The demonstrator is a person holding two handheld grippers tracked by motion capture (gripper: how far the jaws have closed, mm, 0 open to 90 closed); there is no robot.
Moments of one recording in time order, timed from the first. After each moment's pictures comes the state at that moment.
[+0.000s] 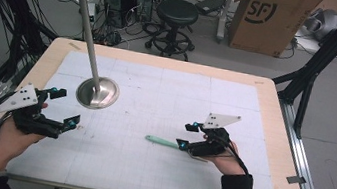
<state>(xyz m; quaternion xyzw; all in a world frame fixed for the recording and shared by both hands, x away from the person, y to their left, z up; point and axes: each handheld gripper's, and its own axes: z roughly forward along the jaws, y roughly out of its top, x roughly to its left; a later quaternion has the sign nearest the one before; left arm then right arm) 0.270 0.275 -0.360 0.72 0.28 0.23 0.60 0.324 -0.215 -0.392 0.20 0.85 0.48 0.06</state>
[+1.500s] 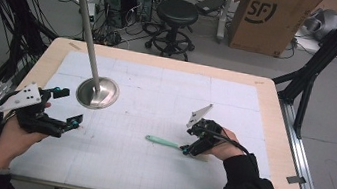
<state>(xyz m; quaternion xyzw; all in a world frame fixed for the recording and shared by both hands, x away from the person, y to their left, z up) 0.274 0.271 -0.362 0.72 0.28 0.22 0.60 0.358 -0.193 -0.402 0.14 0.96 0.25 0.04</state>
